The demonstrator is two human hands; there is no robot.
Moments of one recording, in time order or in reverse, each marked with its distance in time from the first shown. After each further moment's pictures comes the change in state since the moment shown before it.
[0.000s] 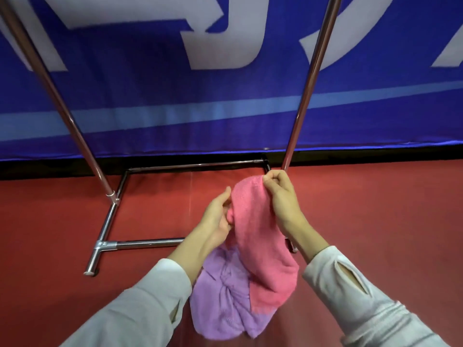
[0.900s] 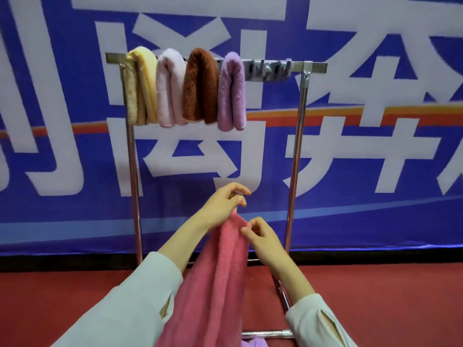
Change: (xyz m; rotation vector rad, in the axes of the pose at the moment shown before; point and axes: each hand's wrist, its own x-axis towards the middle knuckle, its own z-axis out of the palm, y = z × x) left_hand -0.260 0.199 0.088 0.986 -0.114 0.959; right_hand -0.089 -0.220 0.037 -0.276 -0.272 -0.201
